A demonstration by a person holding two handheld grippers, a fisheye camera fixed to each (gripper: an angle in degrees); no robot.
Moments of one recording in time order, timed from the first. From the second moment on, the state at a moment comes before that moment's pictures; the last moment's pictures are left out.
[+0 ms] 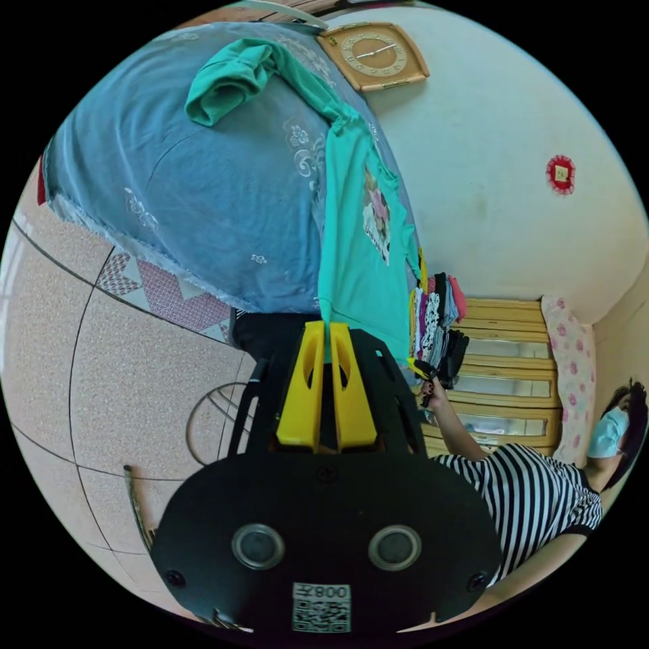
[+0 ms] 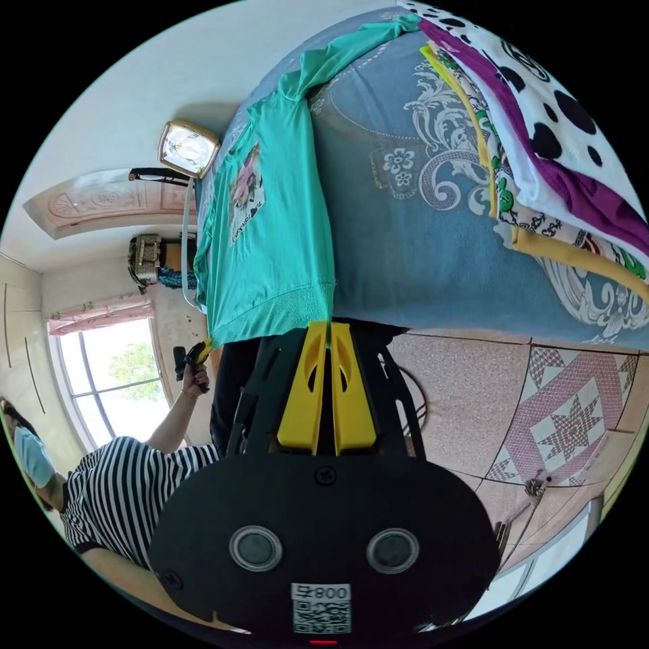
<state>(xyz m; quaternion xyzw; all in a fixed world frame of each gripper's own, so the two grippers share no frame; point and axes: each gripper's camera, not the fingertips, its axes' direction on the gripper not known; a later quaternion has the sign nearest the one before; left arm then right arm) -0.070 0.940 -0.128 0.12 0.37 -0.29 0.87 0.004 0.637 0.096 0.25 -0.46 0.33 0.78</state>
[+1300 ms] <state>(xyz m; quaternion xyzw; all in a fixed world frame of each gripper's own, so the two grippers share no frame) 0.348 0.146 0.207 0.14 0.32 0.25 0.90 0.492 0.446 0.105 0.20 -0.25 0.49 0.81</state>
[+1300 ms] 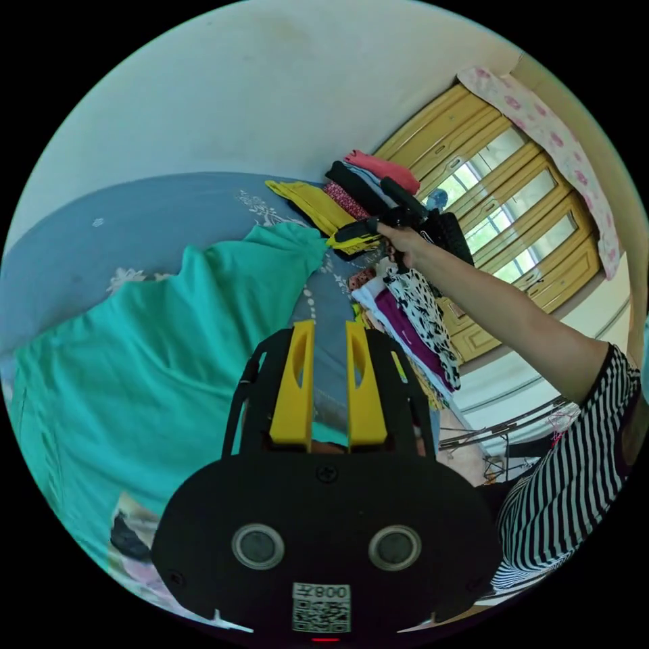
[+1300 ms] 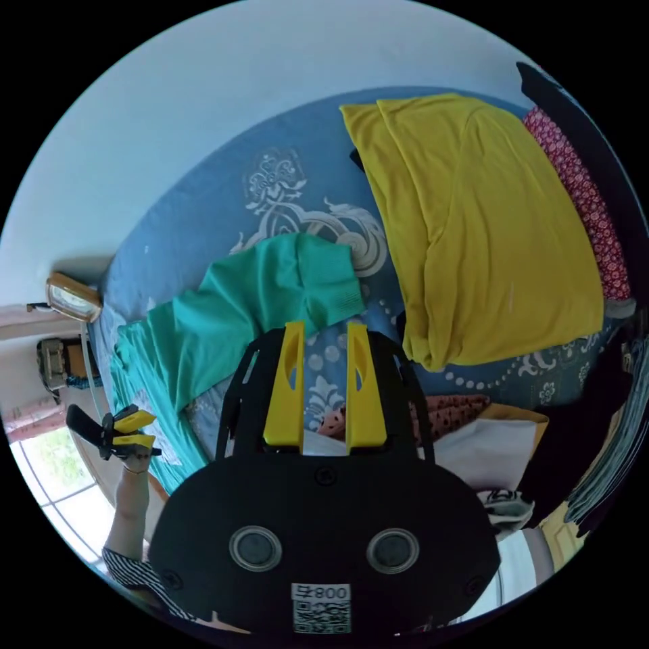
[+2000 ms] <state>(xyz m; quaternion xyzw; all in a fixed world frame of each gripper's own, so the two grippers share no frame) 0.257 0.031 0.289 0.18 0.36 0.15 0.90 0.246 0.351 0.043 0.46 -0.21 0.21 0.84</state>
